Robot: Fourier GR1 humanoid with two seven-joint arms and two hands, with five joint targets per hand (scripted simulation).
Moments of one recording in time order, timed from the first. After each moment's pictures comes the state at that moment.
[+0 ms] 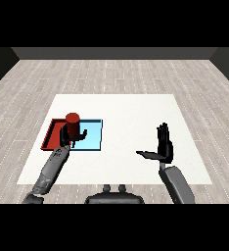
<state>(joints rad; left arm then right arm) -0.36 0.34 -0.21 -1.14 0.13 0.56 -0.22 -0.01 -0.29 0.27 -1.73 -0.33 -0.41 -0.32</state>
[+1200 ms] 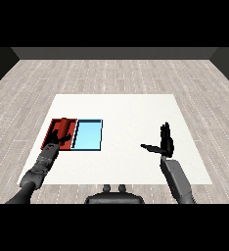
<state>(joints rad) -0.71 0.40 -0.04 -0.14 0.02 0.49 -0.15 -0.12 -0.27 0.13 -1.41 -0.33 -0.33 -0.37</state>
